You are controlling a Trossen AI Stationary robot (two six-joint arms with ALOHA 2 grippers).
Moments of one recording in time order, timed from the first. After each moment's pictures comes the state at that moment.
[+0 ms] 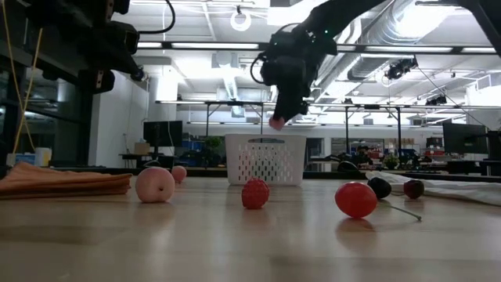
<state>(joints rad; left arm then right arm) 0.61 0.73 0.63 -0.62 0.49 -0.61 -0.50 1.89 1.57 -0.86 -0.38 -0.14</state>
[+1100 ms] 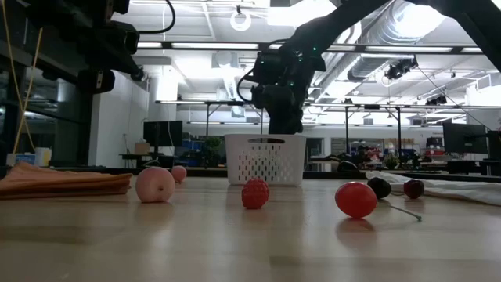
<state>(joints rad) 0.61 0.73 0.63 -0.62 0.49 -0.60 -0.44 2.01 1.57 -0.80 -0.27 -0.08</state>
